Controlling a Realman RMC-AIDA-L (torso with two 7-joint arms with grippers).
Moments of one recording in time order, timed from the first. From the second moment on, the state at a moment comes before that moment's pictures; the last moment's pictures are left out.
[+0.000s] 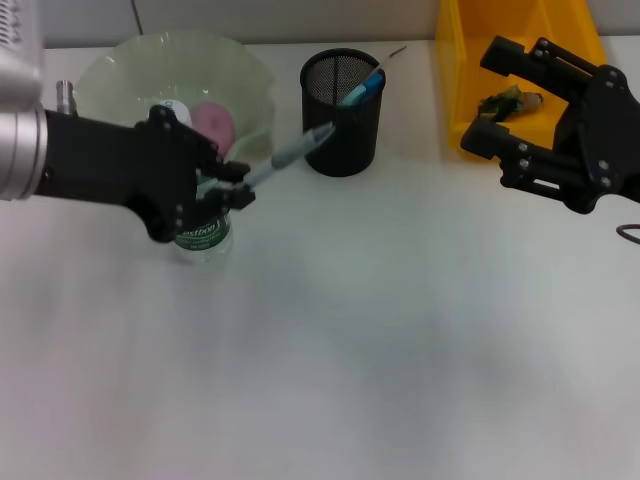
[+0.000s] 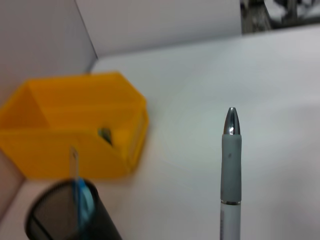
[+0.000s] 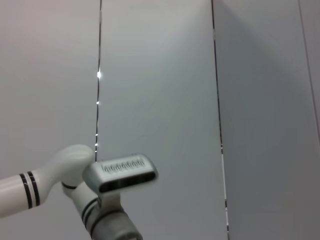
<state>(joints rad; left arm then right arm) -0.39 -2.07 1.13 1.51 2.06 1.62 -1.65 0.38 2.08 -0.91 -0.65 -1.34 -1.82 1.08</state>
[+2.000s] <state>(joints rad) -0.54 -2.07 0.96 0.57 0.99 1.81 -1.40 0.67 2.09 -0.85 -0.11 -1.25 -1.95 0.63</state>
